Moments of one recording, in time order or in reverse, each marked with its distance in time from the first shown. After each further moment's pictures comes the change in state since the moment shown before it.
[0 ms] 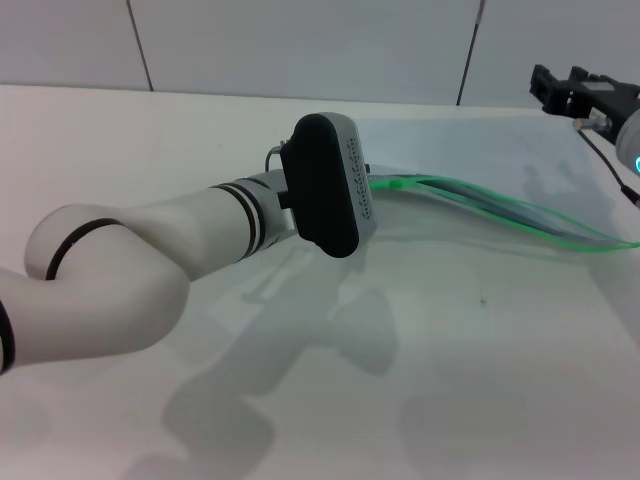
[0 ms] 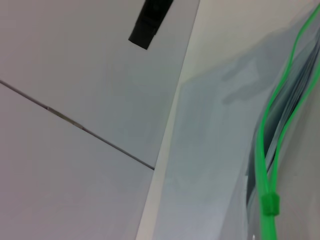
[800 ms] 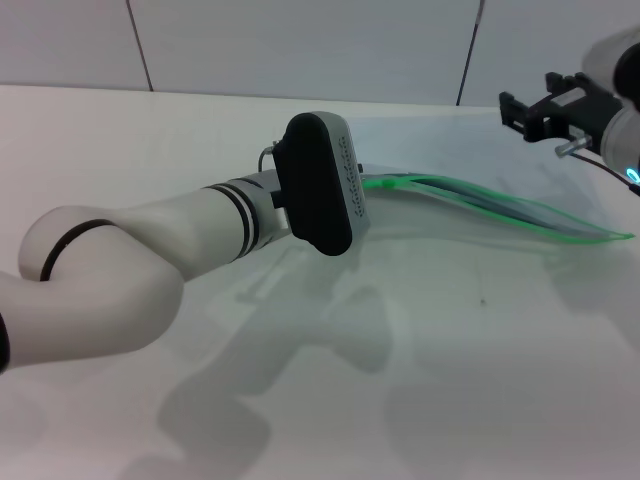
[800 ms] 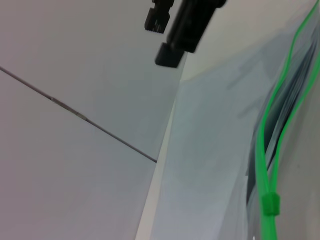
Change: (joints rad) left arm 0.010 0.002 -0.011 0.001 0.000 0.002 0.000; right arm 0.016 -0.004 0.050 -0.058 -0.015 -0.203 -0.408
